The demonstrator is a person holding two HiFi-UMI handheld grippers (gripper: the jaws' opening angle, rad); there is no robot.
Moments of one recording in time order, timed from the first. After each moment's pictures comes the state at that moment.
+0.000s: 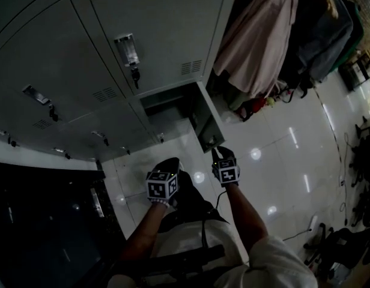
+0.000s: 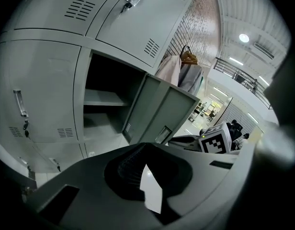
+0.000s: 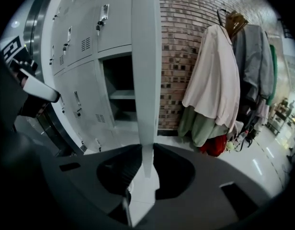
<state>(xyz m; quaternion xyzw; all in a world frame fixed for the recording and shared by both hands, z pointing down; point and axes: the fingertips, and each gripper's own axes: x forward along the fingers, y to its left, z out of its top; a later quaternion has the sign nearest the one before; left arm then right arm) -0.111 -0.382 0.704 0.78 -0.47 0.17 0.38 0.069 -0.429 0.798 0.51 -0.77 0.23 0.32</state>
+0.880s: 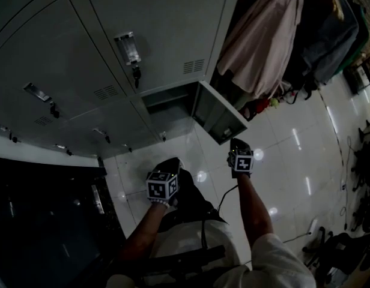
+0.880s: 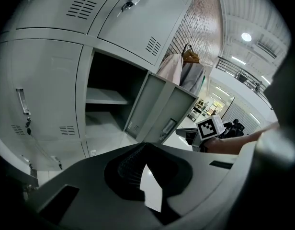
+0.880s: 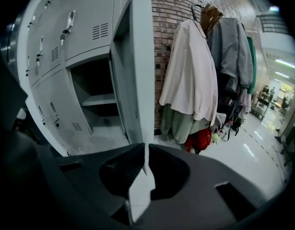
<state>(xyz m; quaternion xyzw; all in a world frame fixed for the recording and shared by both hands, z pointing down) -0.111 -0.381 0.705 0.77 -0.48 0.17 0.38 0.148 -0.480 0.785 0.58 -0.72 0.26 0.29</state>
